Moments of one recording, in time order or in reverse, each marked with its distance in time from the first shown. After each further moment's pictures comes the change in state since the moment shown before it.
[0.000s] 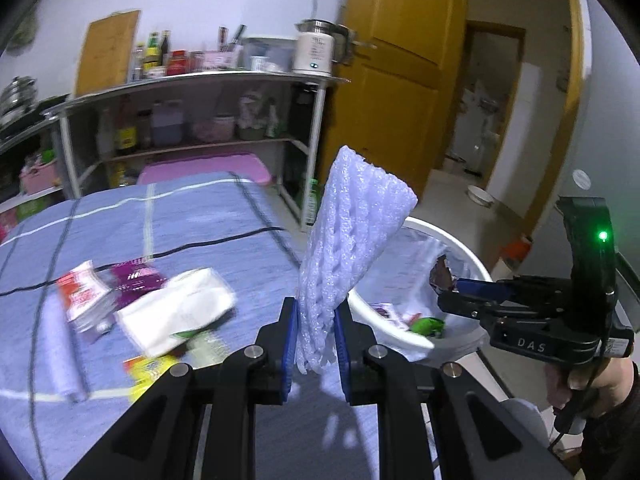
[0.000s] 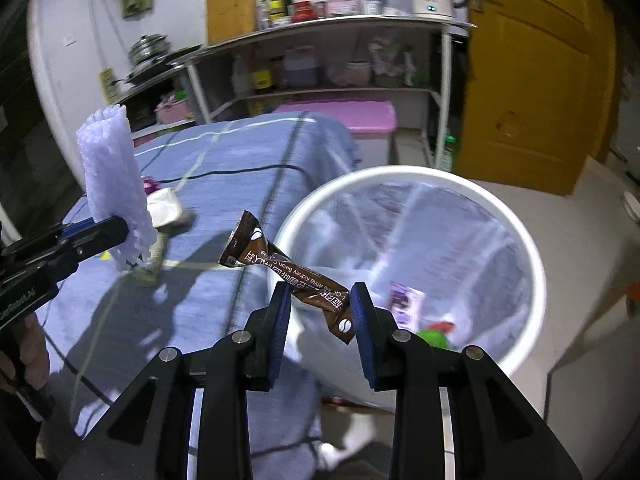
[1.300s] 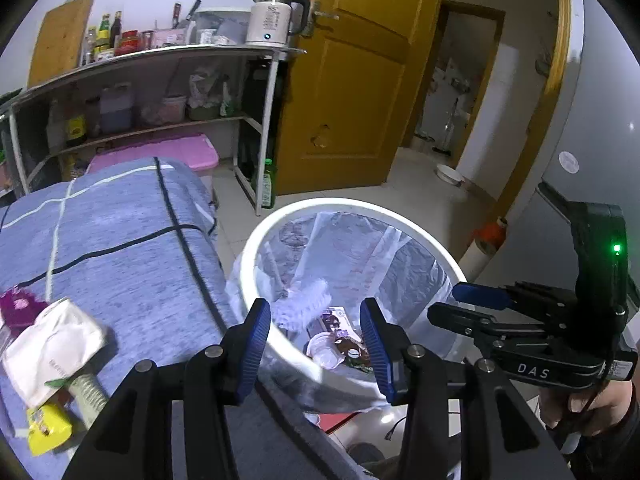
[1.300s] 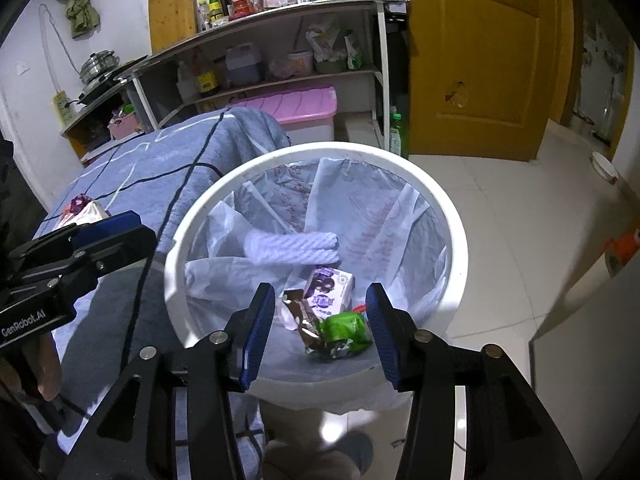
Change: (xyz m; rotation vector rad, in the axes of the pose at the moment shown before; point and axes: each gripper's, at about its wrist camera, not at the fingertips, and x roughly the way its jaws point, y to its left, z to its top) left arm 0.072 -0.041 0.014 0.015 0.072 -0.109; right arm 0.000 -0.062 -0.008 0.110 0.022 -0.094
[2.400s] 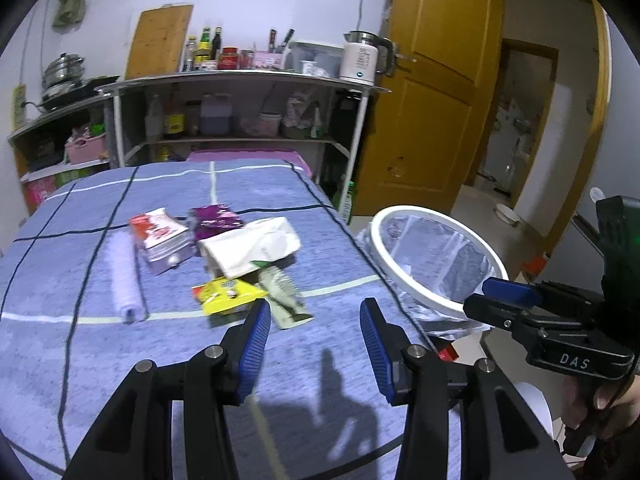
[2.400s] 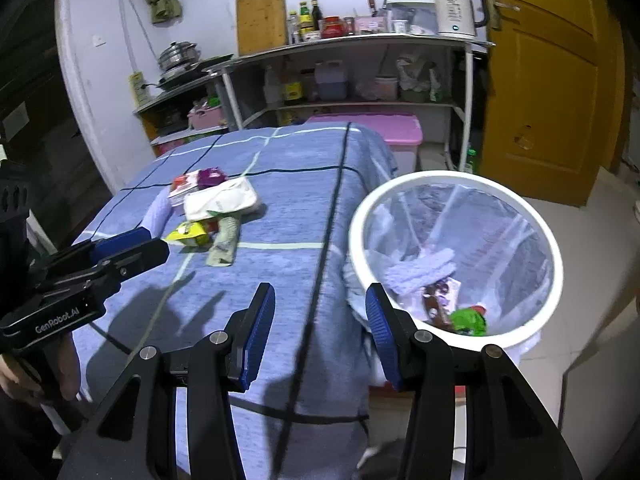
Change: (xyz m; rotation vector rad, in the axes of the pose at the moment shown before) left arm -0.143 0.057 -0.076 -0.137 -0.115 0.233; right arm -0.048 0.119 -0.031 -0.157 -0.077 0.185
